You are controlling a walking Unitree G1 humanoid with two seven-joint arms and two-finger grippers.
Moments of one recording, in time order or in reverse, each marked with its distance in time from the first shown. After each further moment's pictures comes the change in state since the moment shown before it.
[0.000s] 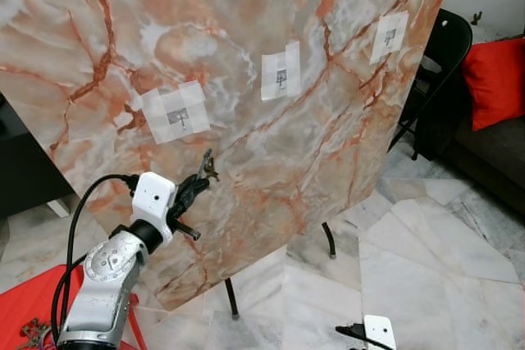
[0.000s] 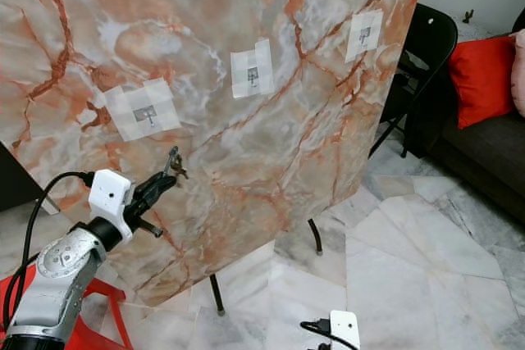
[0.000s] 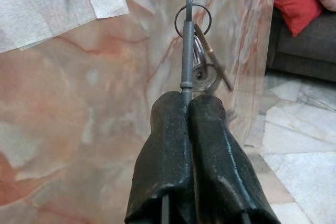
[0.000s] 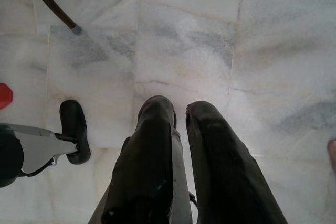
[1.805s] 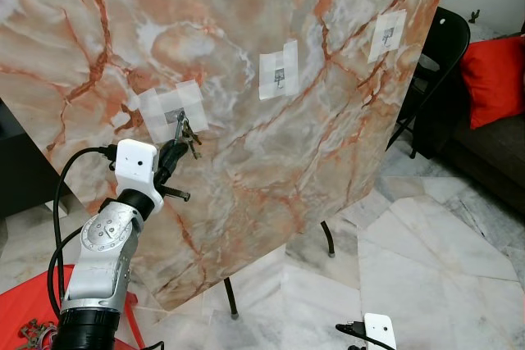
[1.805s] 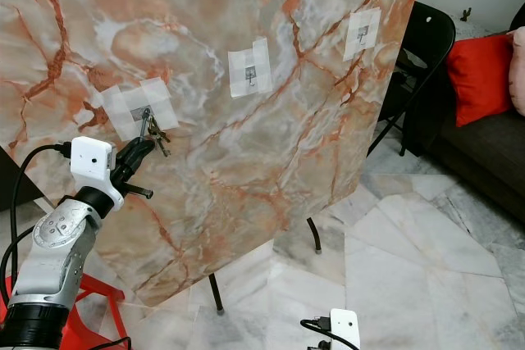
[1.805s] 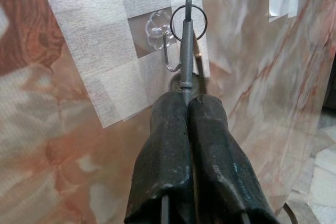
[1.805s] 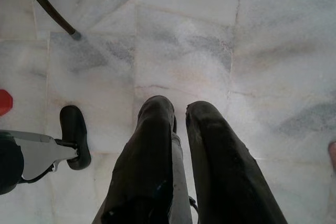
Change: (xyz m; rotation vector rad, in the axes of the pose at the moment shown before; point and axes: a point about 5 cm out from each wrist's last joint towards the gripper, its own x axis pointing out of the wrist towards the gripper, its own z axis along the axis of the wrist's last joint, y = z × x) left arm 0.019 0.029 0.026 -0.005 -0.085 0.209; right arm 0.000 0.001 0.002 0.010 -0.021 -0.003
